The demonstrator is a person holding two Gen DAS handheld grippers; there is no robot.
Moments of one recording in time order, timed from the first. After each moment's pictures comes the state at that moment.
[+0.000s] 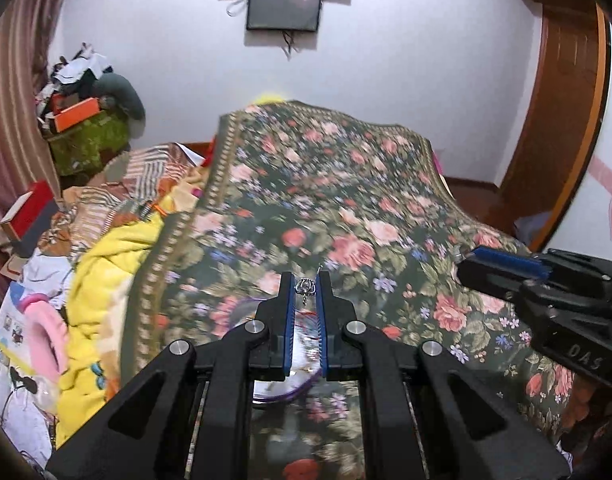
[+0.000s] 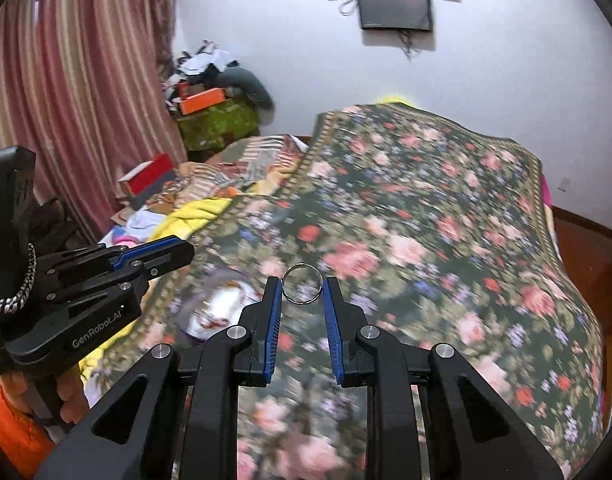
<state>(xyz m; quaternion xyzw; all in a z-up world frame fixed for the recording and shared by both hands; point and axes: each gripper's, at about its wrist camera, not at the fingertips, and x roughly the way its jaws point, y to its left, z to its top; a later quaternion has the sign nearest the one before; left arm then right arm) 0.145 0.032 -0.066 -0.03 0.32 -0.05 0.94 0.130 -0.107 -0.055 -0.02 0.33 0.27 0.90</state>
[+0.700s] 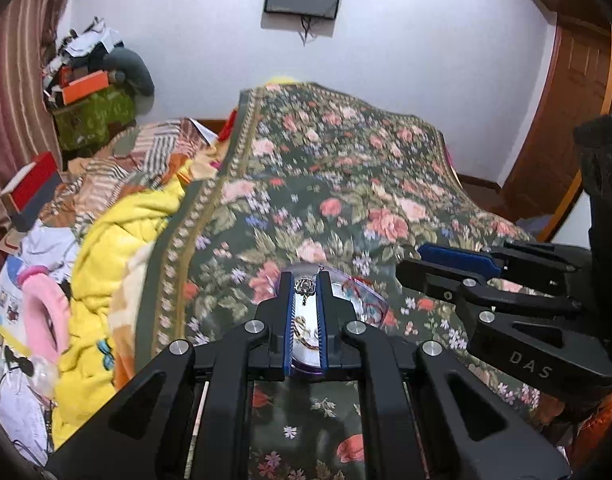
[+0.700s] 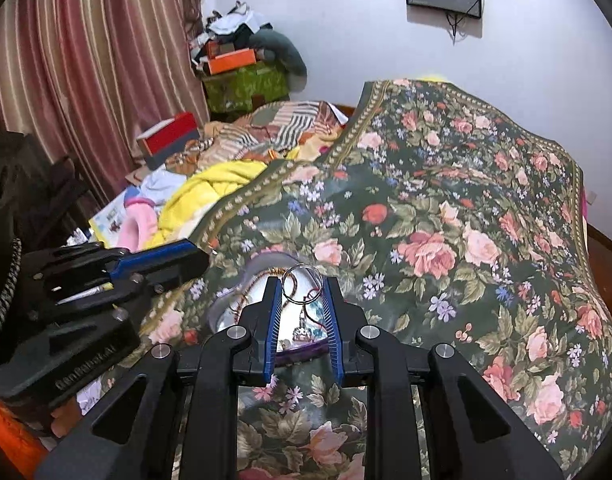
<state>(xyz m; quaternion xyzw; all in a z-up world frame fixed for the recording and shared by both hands) 0.145 0.074 -0.105 -0.05 0.36 -0.05 0.93 0.143 -0.040 -0.089 -0.07 0.37 0.30 0.87</state>
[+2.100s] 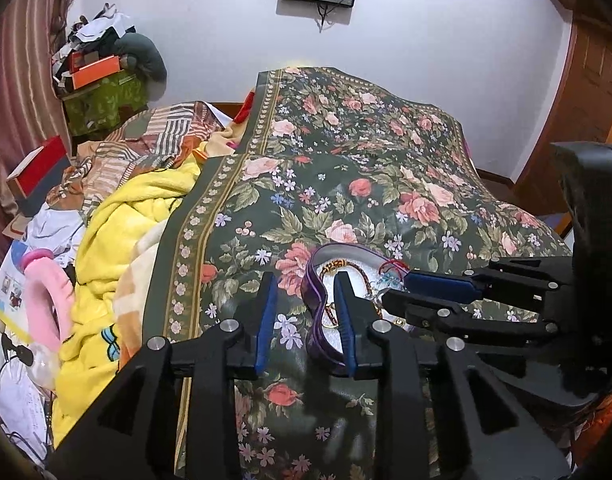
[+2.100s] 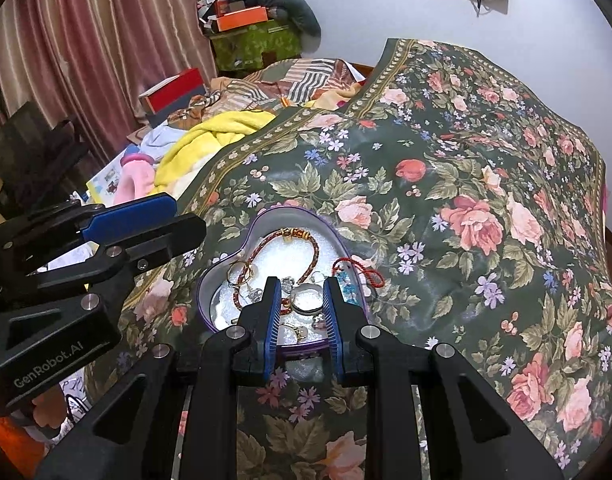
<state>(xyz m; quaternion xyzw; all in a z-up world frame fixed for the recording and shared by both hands) 0.150 0.093 -0.122 -0.05 0.37 -0.02 0.93 0.155 -0.012 -0.126 -0.10 0.43 0.32 0.84</state>
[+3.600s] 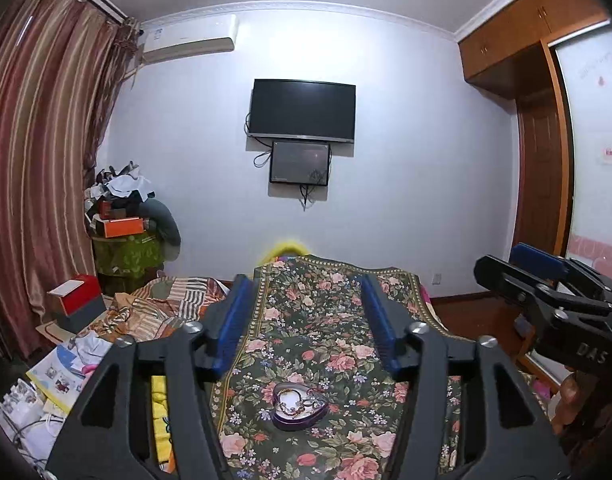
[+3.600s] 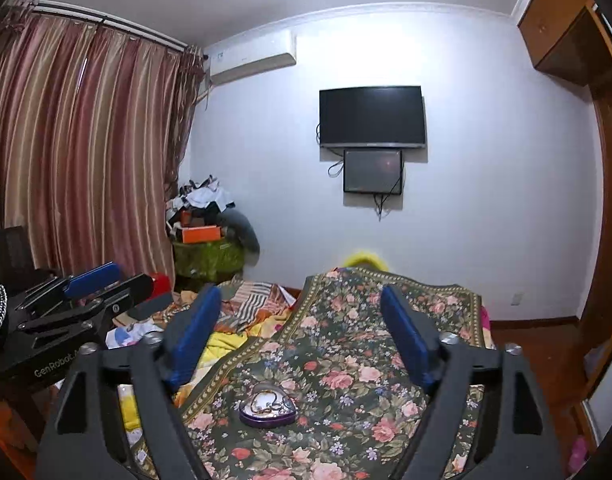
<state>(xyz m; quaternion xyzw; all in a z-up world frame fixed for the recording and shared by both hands) -0.059 0.044 0.081 -0.03 0.07 -0.01 1.00 -0.038 -0.108 0.077 -0.01 0.06 0.20 0.98</state>
